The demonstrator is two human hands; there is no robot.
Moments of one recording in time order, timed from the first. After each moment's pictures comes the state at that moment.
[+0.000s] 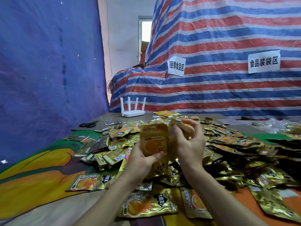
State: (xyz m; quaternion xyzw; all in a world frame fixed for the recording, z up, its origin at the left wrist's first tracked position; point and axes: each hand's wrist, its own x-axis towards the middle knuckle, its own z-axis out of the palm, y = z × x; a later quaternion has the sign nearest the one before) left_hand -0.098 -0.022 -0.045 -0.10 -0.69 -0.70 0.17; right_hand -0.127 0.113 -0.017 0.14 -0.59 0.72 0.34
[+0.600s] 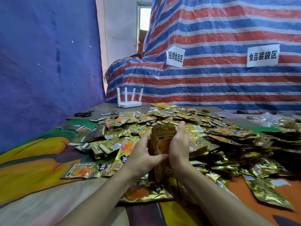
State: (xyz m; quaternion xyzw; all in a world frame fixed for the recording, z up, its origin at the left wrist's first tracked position) left_hand -0.099 -0.019 -0.060 -0.21 -0.73 -0.64 0.14; right_hand -0.126 0.095 -0.038 0.05 -0.61 0.77 0.19
